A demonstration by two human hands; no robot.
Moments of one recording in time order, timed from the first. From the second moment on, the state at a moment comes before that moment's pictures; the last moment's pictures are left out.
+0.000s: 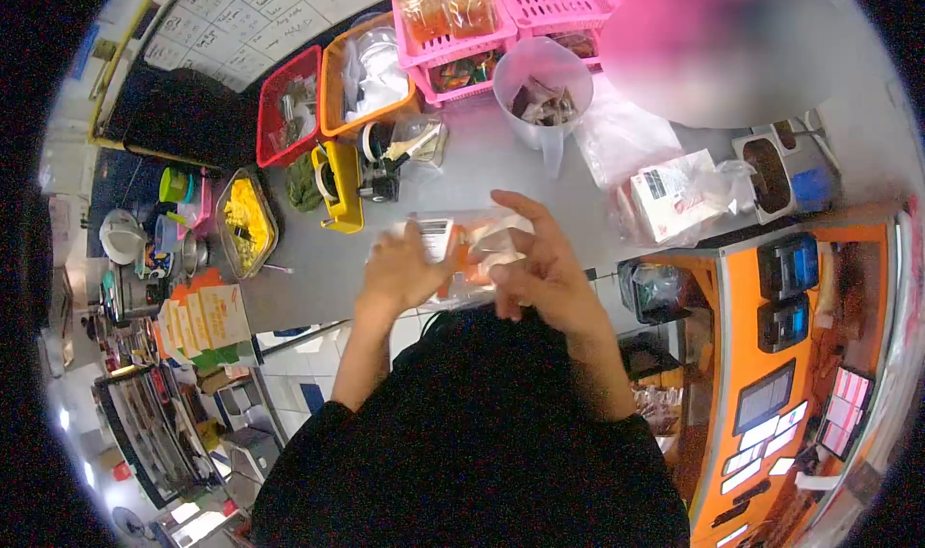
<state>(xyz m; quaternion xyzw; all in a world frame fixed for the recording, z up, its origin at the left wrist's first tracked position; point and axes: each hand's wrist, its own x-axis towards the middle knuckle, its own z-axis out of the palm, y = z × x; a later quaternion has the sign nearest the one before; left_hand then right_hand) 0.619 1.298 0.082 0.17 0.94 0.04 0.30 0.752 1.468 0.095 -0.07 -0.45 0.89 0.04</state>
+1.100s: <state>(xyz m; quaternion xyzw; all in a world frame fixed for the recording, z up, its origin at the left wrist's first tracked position) 0.582 1.220 0.088 0.61 0.76 -0.20 0.08 0.745 1.415 0.014 0.04 -0.98 0.15 -0.11</state>
